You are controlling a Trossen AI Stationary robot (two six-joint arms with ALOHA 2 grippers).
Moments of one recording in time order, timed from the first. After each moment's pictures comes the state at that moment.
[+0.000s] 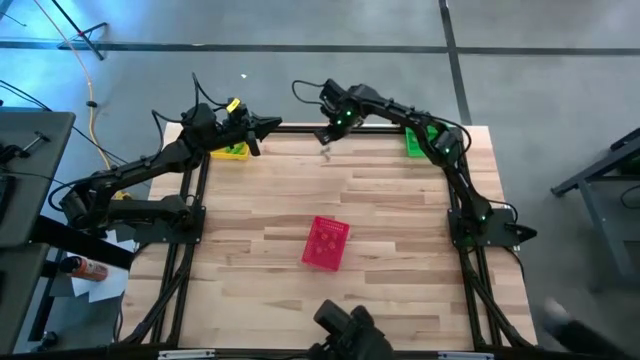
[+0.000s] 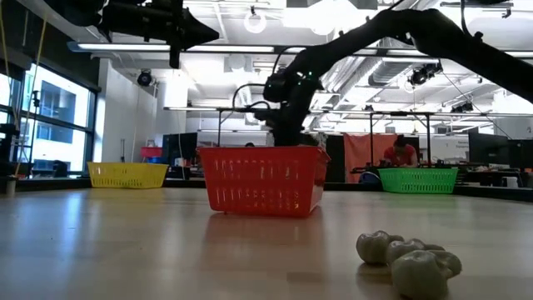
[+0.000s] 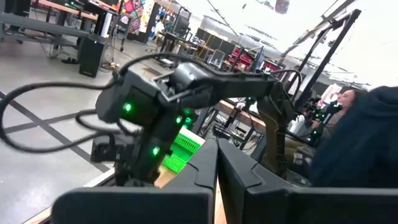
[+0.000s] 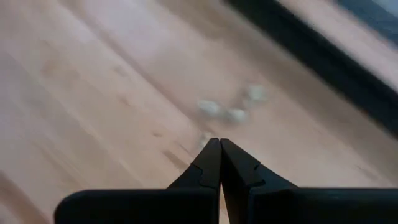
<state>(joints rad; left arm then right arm) 0.67 1.03 0.71 0.36 0.31 -0.42 -0.64 2.35 2.13 -1.02 -0.22 0.29</state>
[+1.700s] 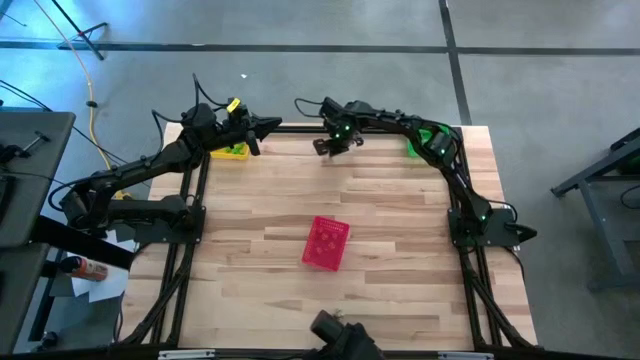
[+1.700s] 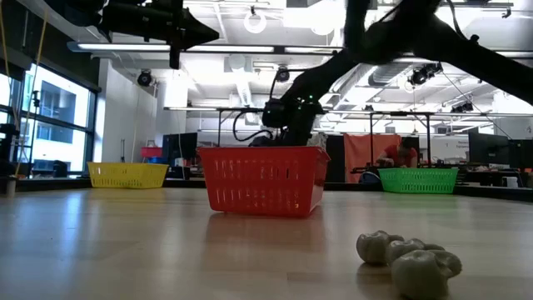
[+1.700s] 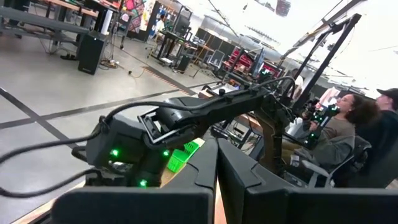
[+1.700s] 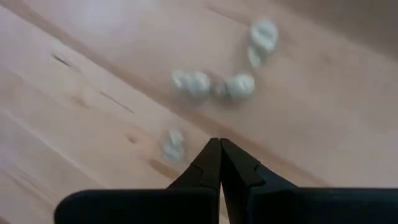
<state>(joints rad) 0.67 1.03 0.71 0.36 0.31 -0.44 -0.61 2.38 1.95 -0.87 -0.29 0.52</state>
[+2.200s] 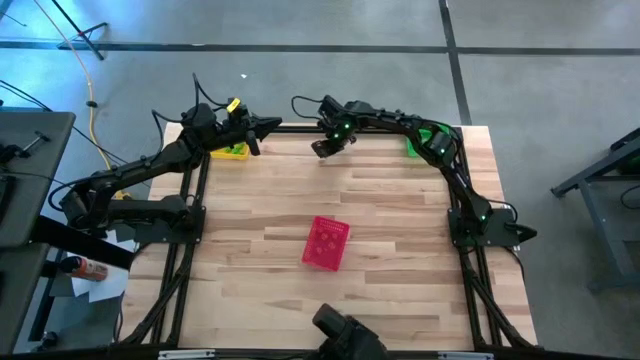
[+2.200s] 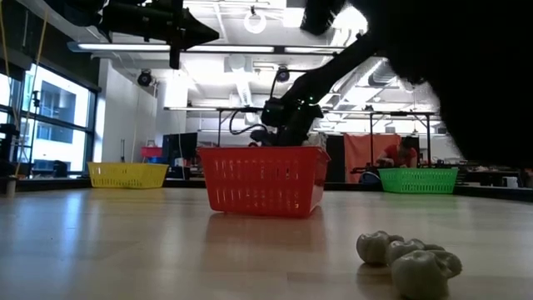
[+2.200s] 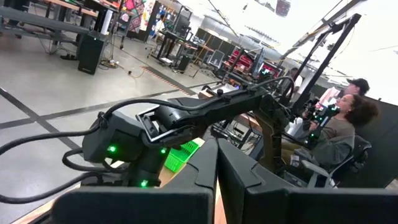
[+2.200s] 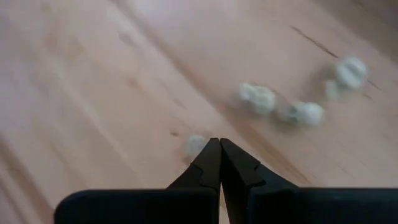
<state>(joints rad) 0.67 1.03 0.71 0.36 0.31 -0.44 -0.62 2.39 1.95 -0.80 -0.41 0.31</state>
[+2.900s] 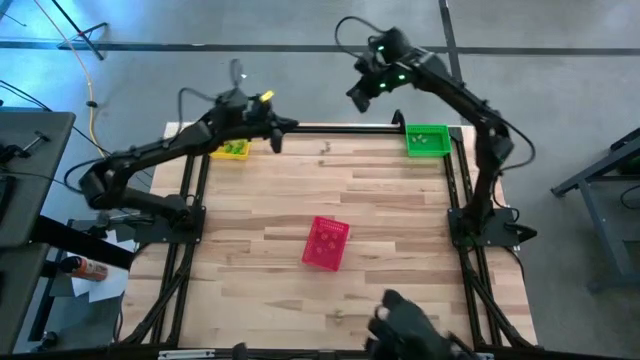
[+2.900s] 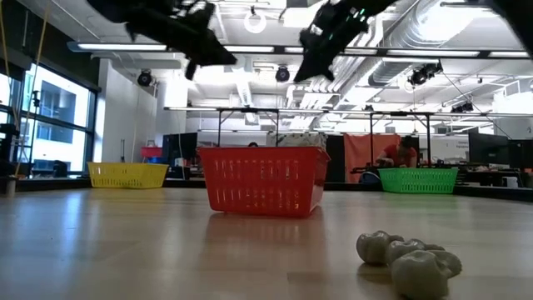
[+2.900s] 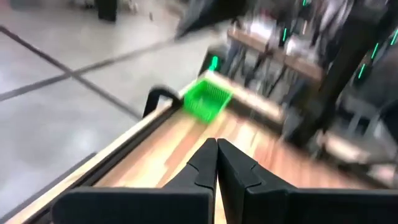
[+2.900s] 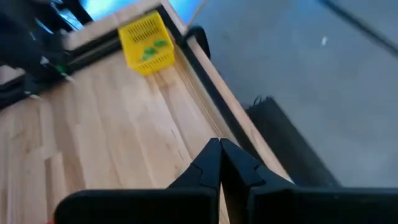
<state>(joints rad) 0.64 1.26 0.95 0.04 0.28 -0.24 -0.79 1.87 1.98 -0.89 -0.39 -0.11</state>
